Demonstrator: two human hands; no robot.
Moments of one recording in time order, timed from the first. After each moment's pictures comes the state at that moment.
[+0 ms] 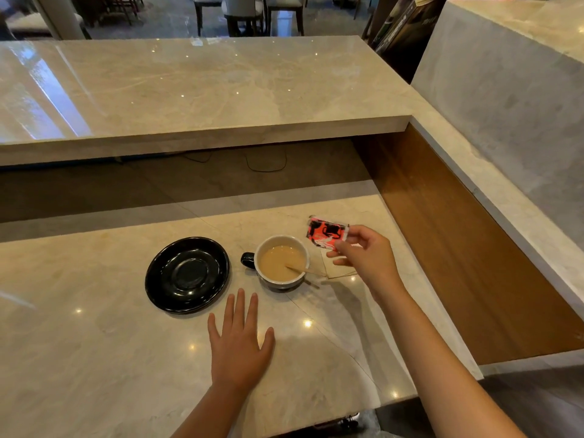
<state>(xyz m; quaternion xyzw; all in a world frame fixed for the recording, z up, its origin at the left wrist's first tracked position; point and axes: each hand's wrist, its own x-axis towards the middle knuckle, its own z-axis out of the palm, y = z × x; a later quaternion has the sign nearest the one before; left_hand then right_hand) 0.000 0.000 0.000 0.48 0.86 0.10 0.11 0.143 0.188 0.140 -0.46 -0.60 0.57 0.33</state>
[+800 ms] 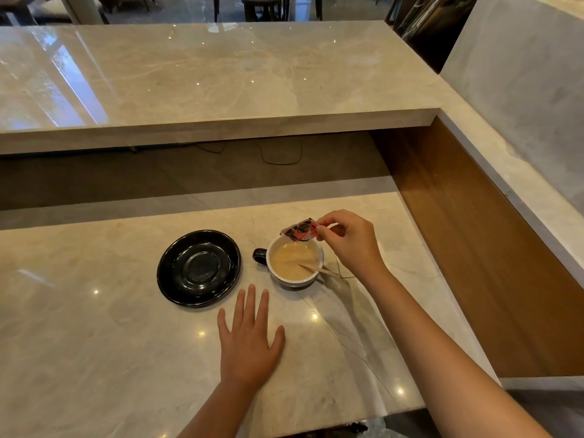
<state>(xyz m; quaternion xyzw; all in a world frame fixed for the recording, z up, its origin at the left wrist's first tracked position) -0.001 0.000 -0.003 0.48 0.86 0.10 0.11 0.095 0.204 0.126 -0.38 -0.79 0.37 0.31</state>
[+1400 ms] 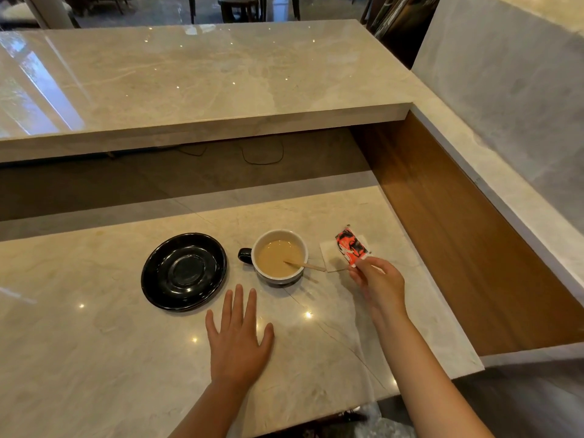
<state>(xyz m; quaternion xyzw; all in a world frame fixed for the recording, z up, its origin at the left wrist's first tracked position) -0.001 -0.001 0.000 0.48 0.86 0.10 0.11 0.167 0.174 0.088 -0.58 -0.27 0.63 0.43</state>
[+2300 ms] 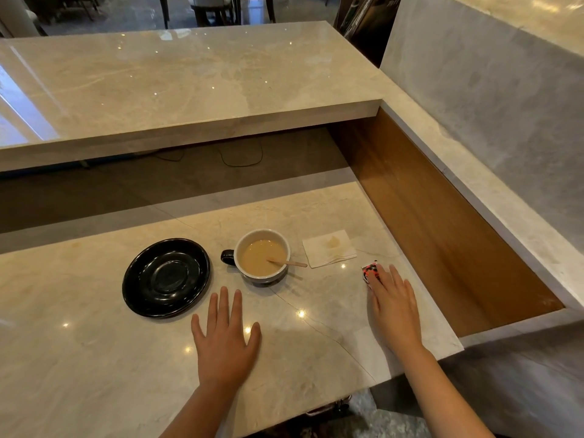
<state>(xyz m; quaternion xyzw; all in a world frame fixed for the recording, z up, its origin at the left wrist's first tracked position) 0.000 0.002 0.005 0.48 0.86 0.08 0.12 0.250 0.154 0.035 -0.56 -0.81 0.11 0.12</state>
